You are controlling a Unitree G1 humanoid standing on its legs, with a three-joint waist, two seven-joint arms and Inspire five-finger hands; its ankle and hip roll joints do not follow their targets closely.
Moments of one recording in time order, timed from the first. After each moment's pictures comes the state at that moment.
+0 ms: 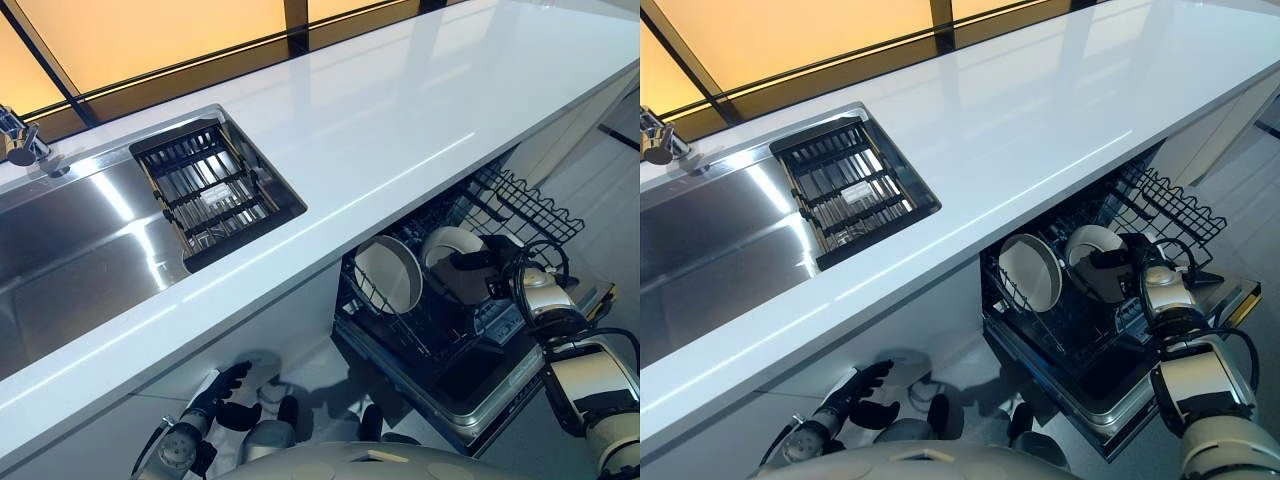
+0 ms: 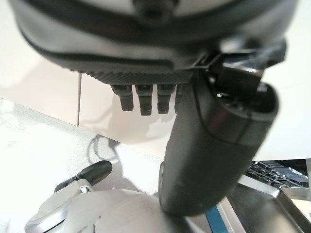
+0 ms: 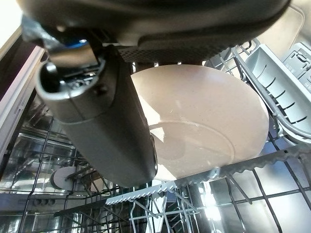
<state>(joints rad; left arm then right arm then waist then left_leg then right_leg) 0.11 0.40 -0.36 0.95 0.06 -0.31 0.04 -0.60 -0.62 0.24 1.04 0.19 0.17 0.03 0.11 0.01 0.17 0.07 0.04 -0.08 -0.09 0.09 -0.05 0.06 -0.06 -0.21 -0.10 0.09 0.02</state>
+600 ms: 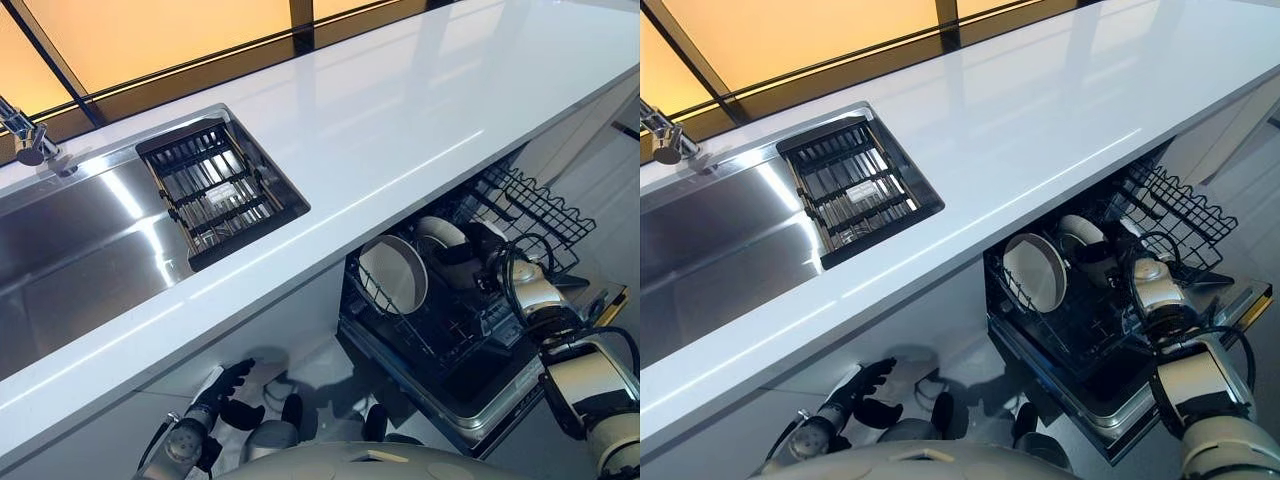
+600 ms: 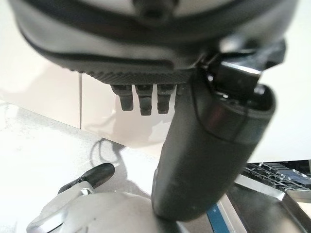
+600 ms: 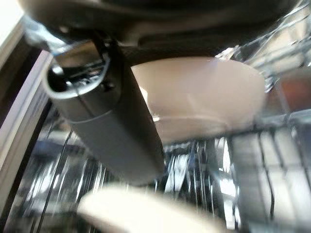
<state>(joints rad) 0.15 0.41 -0.39 0.79 0.06 -0.20 0.05 -0.53 -0.60 0.32 0.81 0.17 0.11 0.10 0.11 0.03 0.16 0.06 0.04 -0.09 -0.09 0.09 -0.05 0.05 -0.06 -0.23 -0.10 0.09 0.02</state>
